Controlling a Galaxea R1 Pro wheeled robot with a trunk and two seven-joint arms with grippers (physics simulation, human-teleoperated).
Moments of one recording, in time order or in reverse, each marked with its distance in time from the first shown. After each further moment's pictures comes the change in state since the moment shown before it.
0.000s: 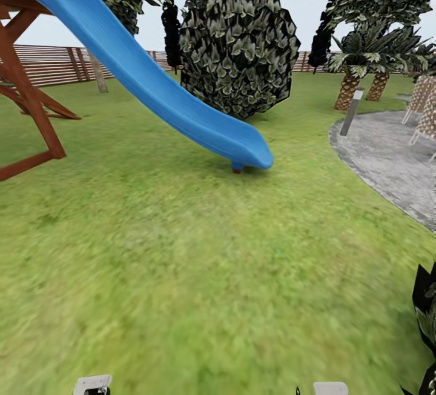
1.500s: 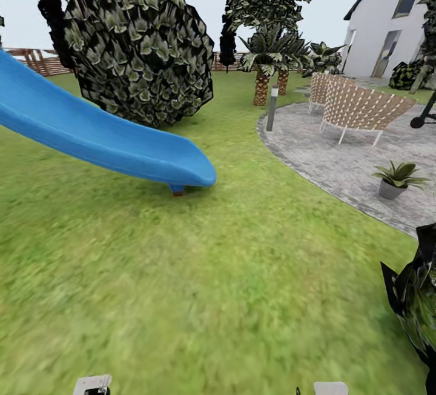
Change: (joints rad) left arm 0.000 0.000 0.000 0.000 0.000 0.001 0.000; right arm 0.000 0.000 0.000 0.000 0.000 0.000 -0.001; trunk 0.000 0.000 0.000
